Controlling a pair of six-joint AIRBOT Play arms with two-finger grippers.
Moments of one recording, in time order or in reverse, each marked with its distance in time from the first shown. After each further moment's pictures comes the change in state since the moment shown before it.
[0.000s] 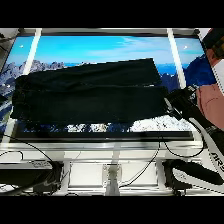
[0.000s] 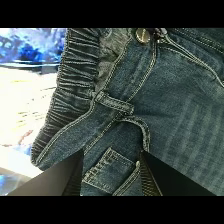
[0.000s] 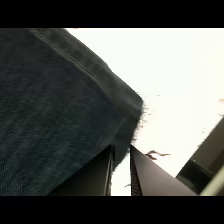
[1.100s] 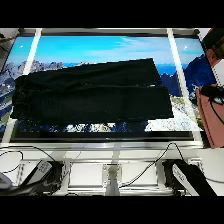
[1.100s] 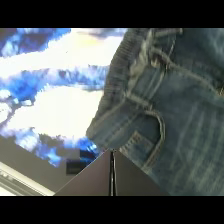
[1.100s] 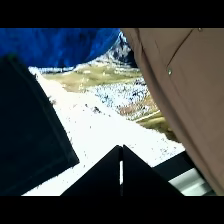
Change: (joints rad) left arm 0.119 0.569 -0.355 0.004 0.161 0.137; right arm -0.328 0.480 0.200 0.087 0.123 -0.964
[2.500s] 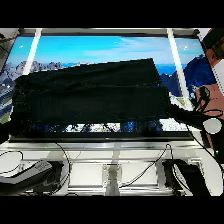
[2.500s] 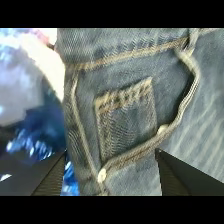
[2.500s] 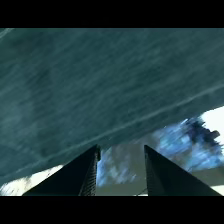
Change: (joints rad) left arm -0.005 -0.265 -0.554 -0.570 0.447 -0.019; right arm -0.001 0.187 -0.491 0.718 -0.293 -0.112
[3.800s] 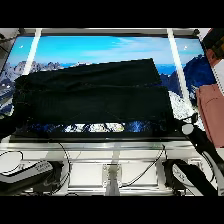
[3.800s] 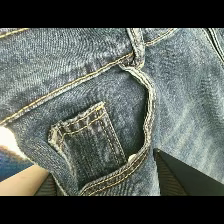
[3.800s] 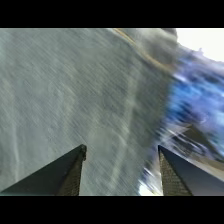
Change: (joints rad) left arm -0.158 -0.065 0.018 -0.130 0.135 0.129; right arm 0.000 -0.345 -0.277 0.124 -0.616 0.538
